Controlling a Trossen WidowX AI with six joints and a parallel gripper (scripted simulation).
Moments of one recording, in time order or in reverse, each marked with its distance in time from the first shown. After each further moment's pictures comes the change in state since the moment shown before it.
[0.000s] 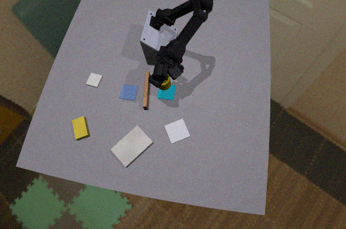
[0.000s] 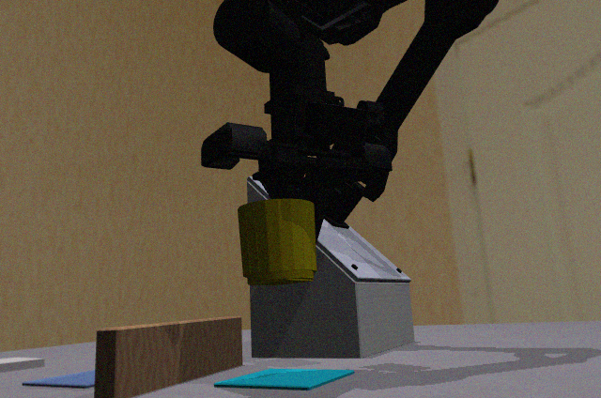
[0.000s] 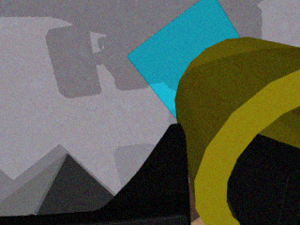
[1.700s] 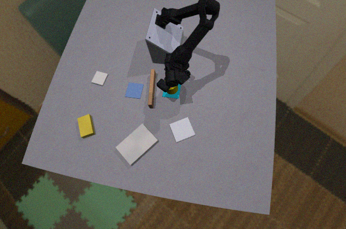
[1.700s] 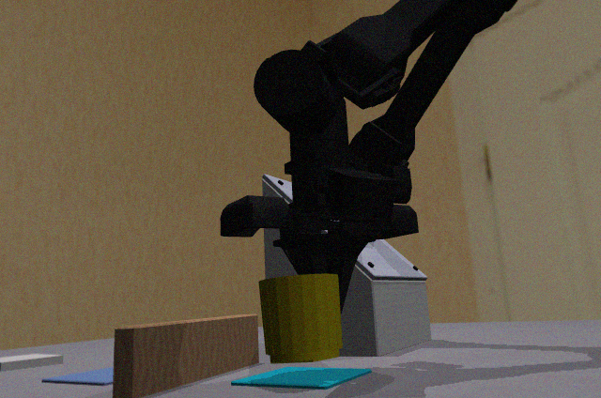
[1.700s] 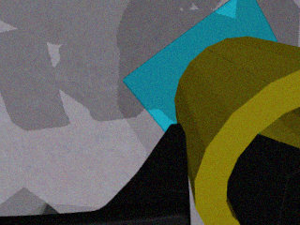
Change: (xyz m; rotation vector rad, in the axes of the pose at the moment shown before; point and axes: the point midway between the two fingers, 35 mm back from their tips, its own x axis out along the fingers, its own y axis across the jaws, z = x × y) arm 0.066 0.002 0.004 -0.001 -0.010 0.003
